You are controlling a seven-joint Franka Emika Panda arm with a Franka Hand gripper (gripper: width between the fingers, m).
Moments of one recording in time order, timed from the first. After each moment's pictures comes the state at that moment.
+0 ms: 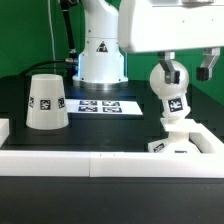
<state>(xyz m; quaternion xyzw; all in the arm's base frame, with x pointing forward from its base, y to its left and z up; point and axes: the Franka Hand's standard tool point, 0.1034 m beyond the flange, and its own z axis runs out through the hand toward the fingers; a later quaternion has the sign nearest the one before) 0.646 0.080 0.138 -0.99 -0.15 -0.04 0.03</state>
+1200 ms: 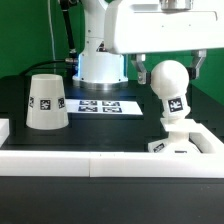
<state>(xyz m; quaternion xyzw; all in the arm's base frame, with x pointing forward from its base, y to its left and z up) 0.599 0.064 0.125 -0.99 -0.15 -0.03 0.03</state>
